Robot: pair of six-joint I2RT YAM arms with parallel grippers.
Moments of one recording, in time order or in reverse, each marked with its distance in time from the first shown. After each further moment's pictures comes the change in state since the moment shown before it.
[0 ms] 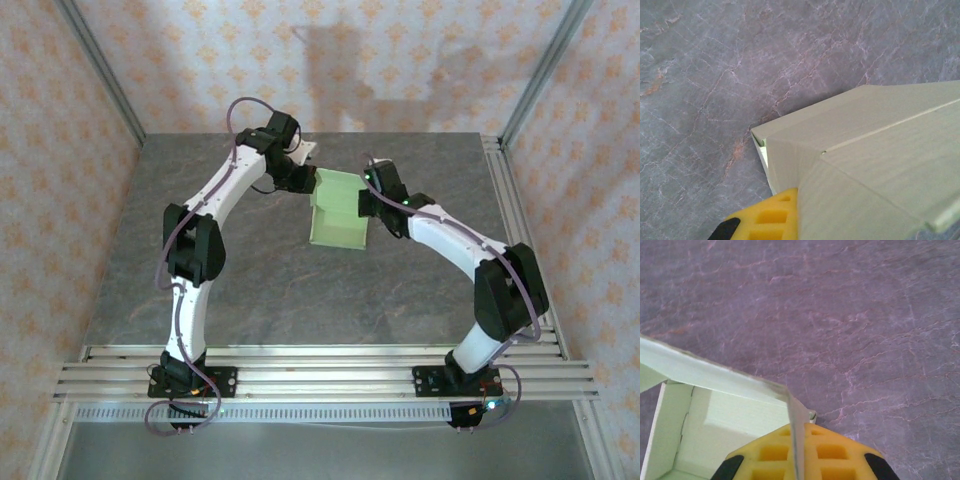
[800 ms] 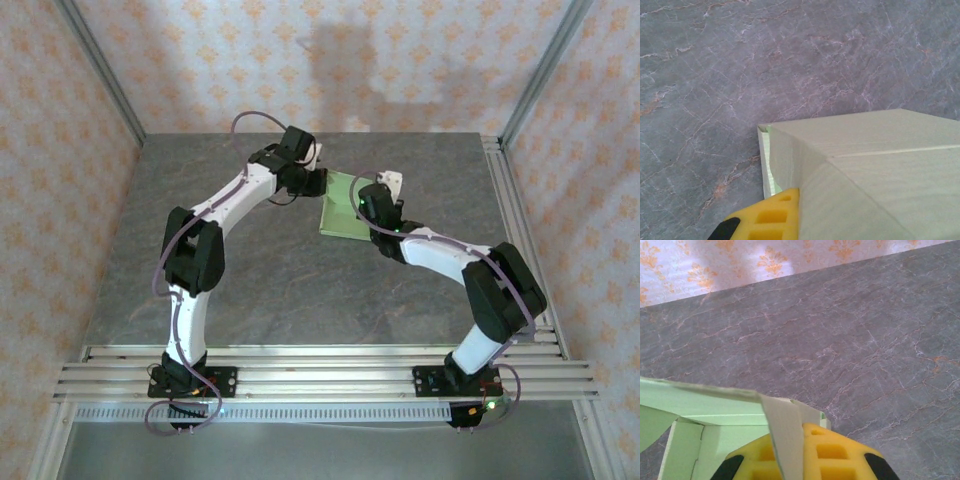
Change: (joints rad) left arm -0.082 -0.082 -0.252 0.370 -0.167 -0.257; right arm 0.061 0.000 -0.247 0.454 0.286 0.150
